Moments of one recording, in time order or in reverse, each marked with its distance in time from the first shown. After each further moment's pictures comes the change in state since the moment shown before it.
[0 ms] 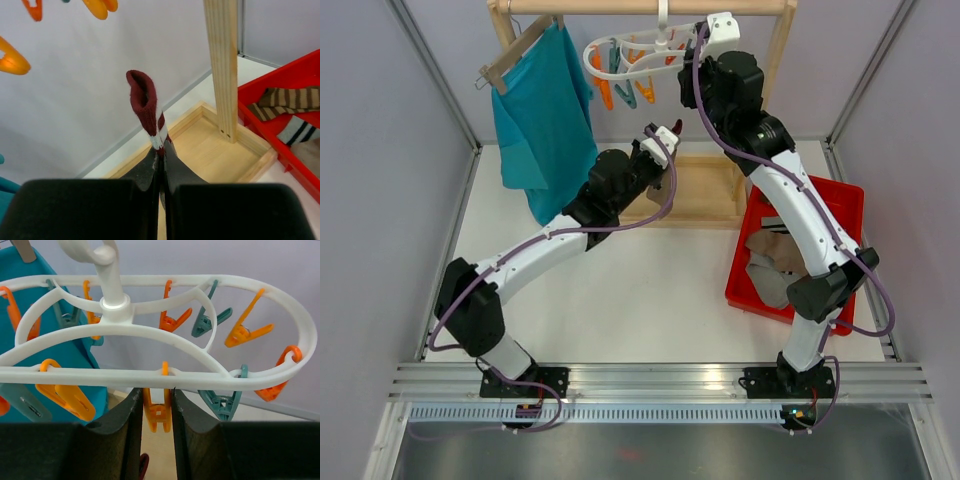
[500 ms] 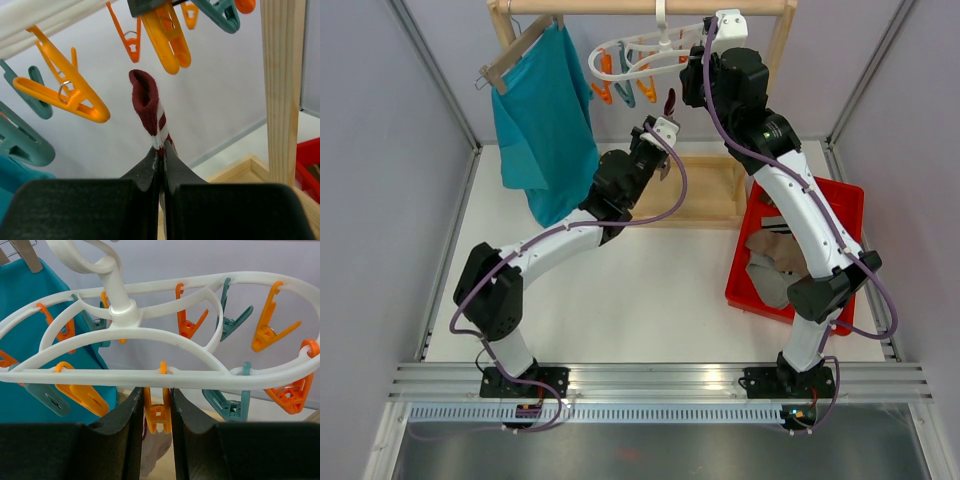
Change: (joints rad) left arm 0.002 0.137 0.040 0.348 -0.161 0.113; right arm 0.000 -0.008 0.049 -0.069 0.014 0.078
